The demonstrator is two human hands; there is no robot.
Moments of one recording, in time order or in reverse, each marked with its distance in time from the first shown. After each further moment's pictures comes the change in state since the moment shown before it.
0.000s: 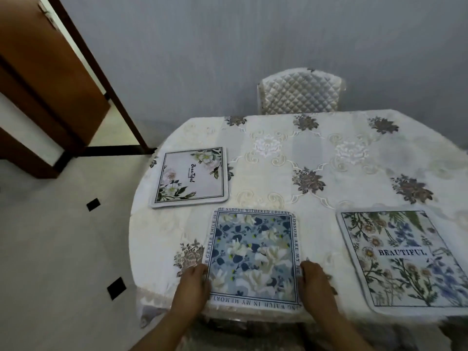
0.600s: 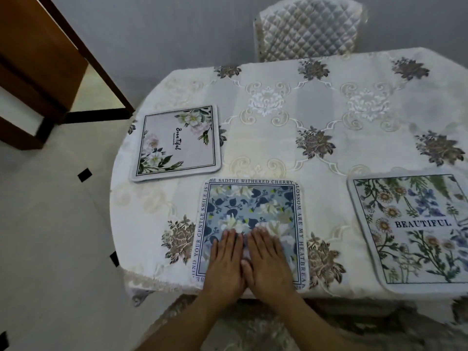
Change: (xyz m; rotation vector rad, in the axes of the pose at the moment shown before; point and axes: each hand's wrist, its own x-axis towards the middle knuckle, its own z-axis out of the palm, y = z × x) left_hand 0.021 0.039 0.095 0.344 -0.084 0.337; right_hand -0.002 -0.052 0.087 -0.315 -0.128 -0.433
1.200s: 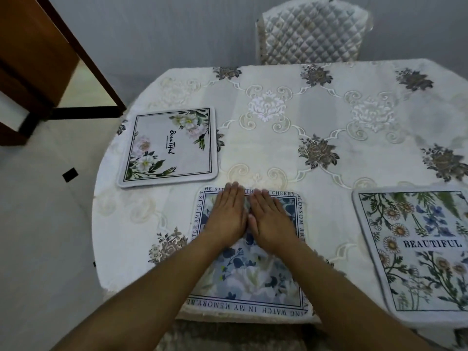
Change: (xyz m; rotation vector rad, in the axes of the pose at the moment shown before) left_hand 0.154 -0.027 -0.046 -0.026 0.002 0.040; right_hand 0.130 0.053 -0.035 0.017 -0.045 -0.033
